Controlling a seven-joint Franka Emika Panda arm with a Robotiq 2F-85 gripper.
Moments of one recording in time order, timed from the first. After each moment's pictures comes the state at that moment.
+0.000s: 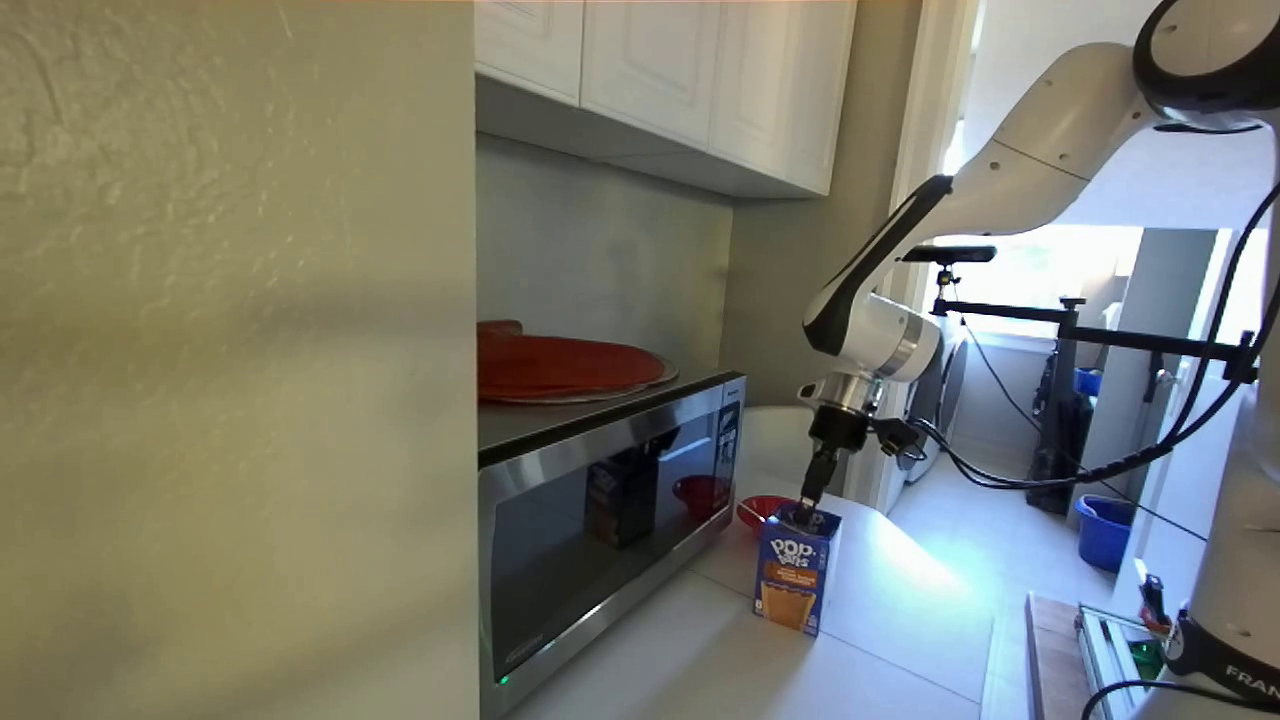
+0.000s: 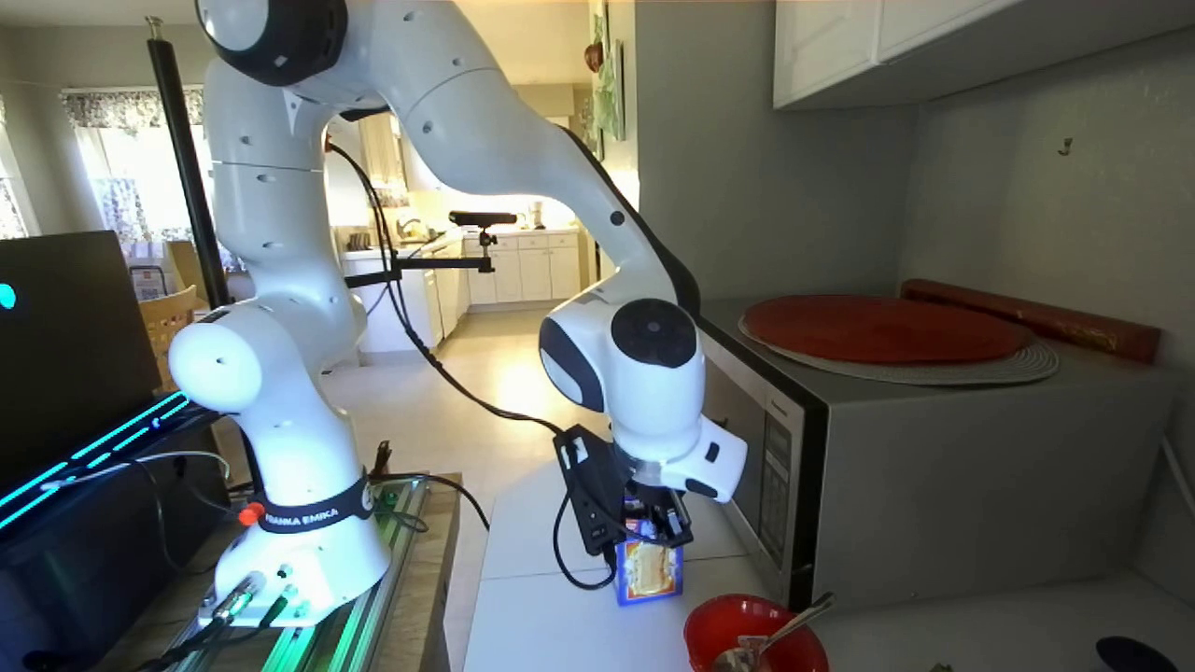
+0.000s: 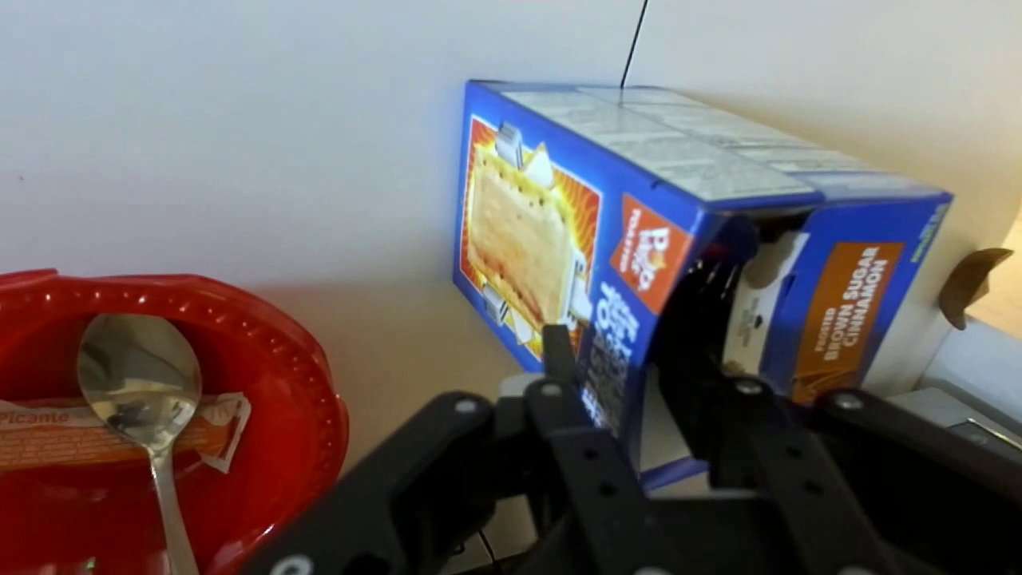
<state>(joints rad) -0.20 0.12 -0.19 -2.51 0.80 2.41 -1.17</state>
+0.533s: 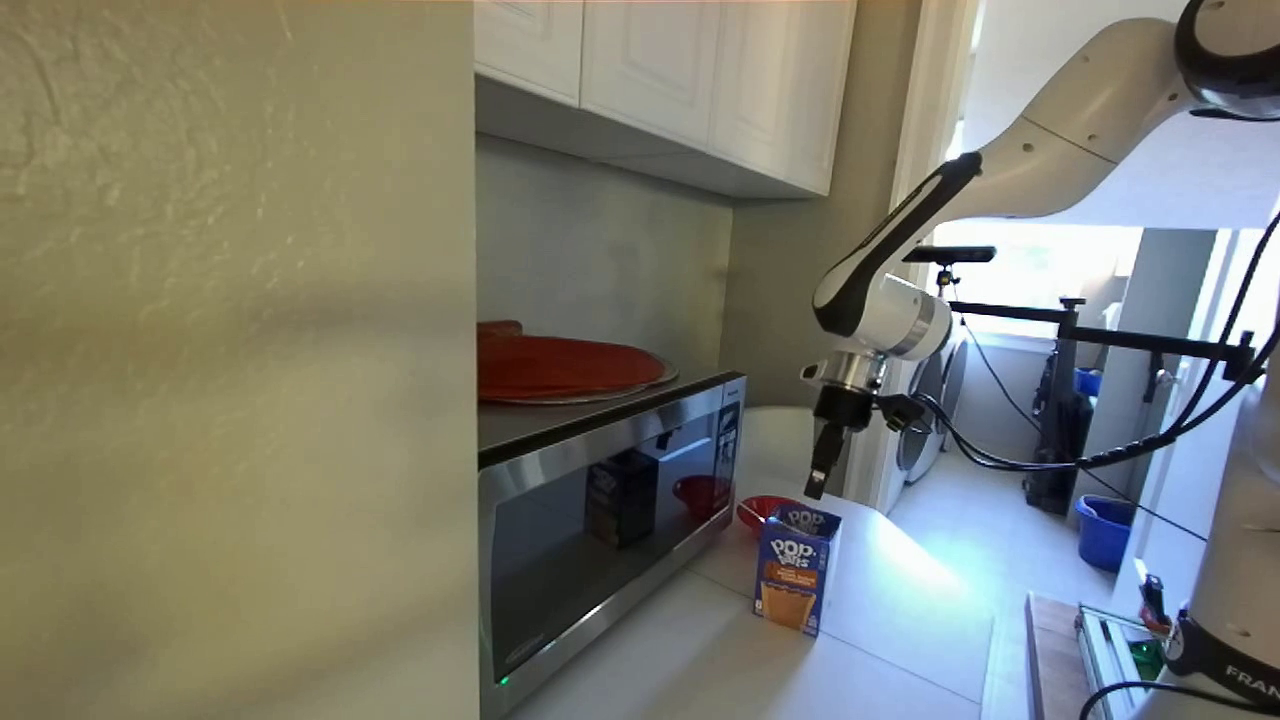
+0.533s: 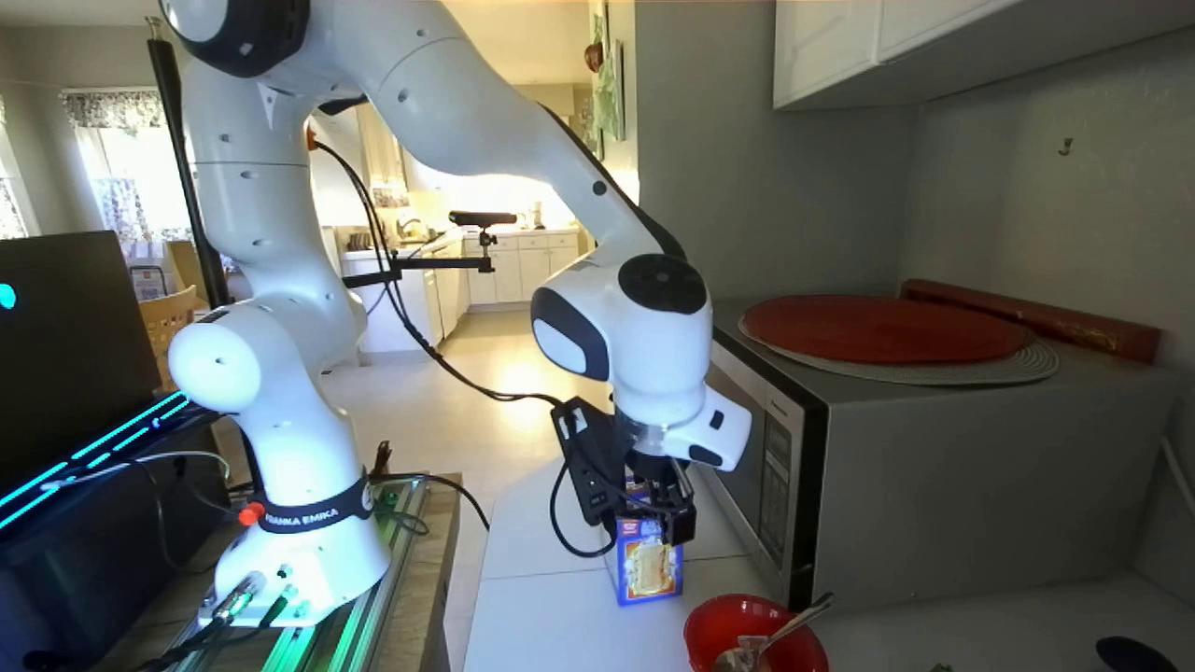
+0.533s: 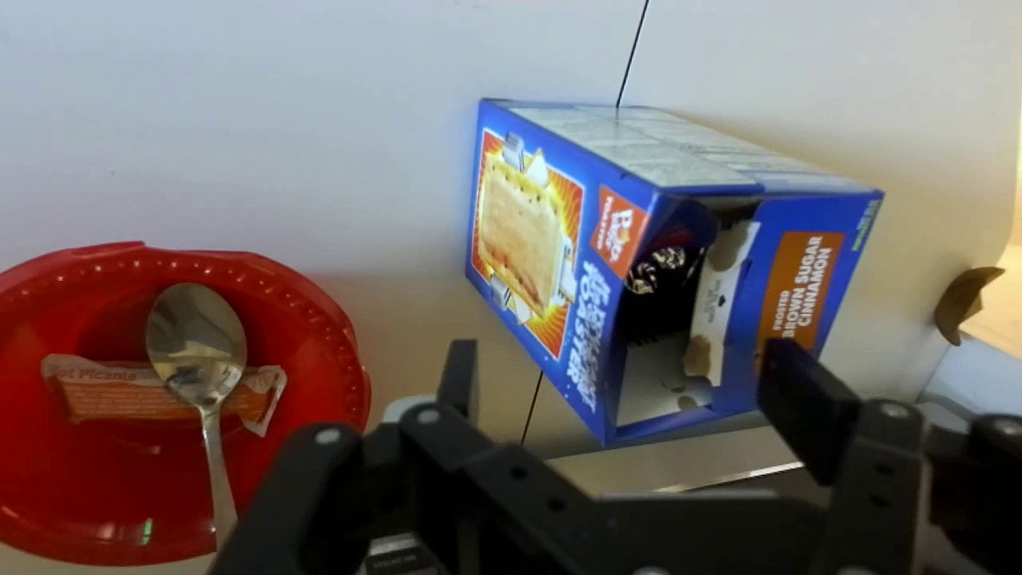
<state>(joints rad) -0.20 0.03 -0.20 -2.51 0.62 2.36 -1.03</state>
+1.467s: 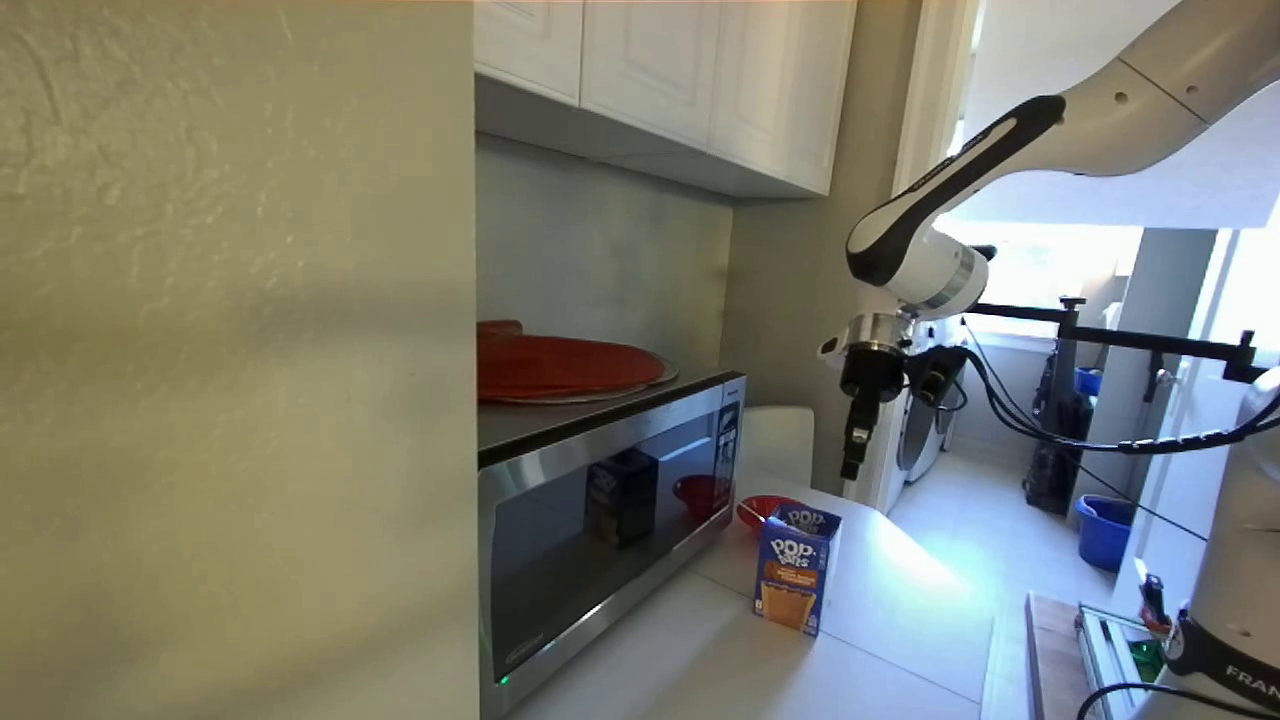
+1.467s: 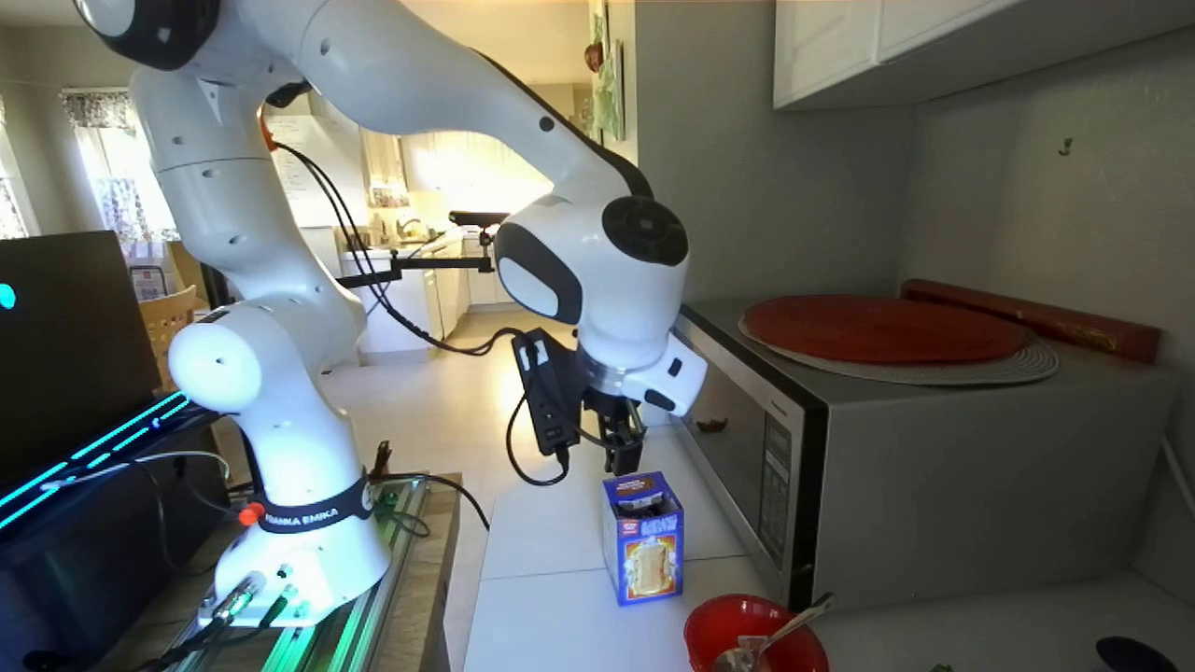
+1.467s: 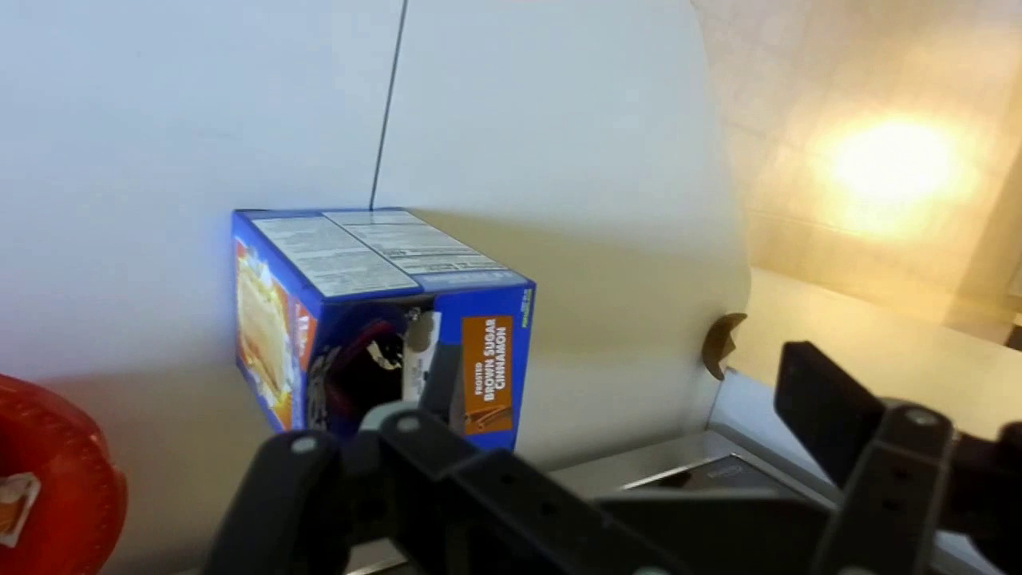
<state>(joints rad) -0.19 -0.18 -0.23 -2.56 0.54 2.01 -0.92</state>
